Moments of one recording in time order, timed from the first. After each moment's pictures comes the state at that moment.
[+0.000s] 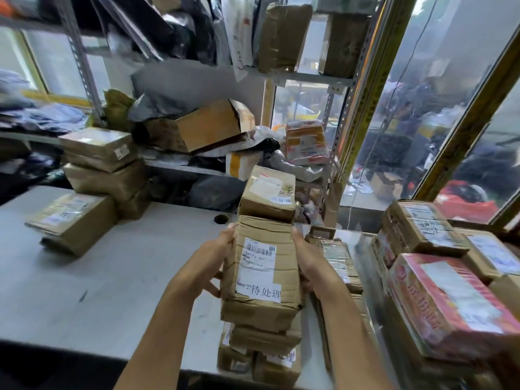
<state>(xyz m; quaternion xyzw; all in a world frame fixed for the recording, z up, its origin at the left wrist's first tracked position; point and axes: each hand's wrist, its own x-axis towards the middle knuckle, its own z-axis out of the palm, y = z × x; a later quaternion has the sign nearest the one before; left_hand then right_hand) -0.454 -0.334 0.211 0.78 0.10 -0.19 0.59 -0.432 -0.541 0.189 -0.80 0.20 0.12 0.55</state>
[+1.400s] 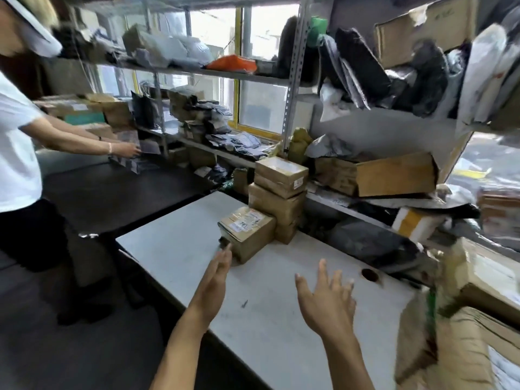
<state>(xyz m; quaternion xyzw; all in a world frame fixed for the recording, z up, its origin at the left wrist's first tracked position) -0.528 0.008 0.172 0.71 0.20 0.15 0.65 -0.447 -0.181 0.181 -0.96 -0.05 0.09 0.25</state>
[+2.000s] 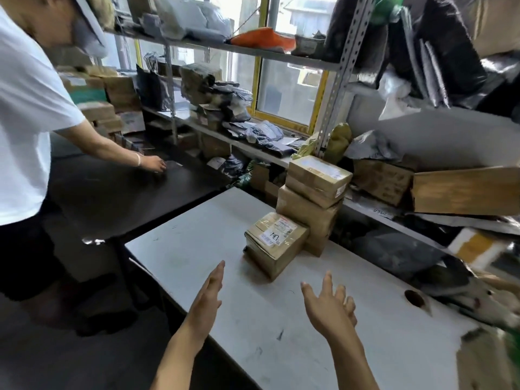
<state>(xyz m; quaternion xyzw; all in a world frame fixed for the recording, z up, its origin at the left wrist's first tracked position) -0.483 0.186 0.104 0.65 0.25 0.10 0.72 -0.368 -0.017 0.132 -0.96 0.00 0.18 0.23</state>
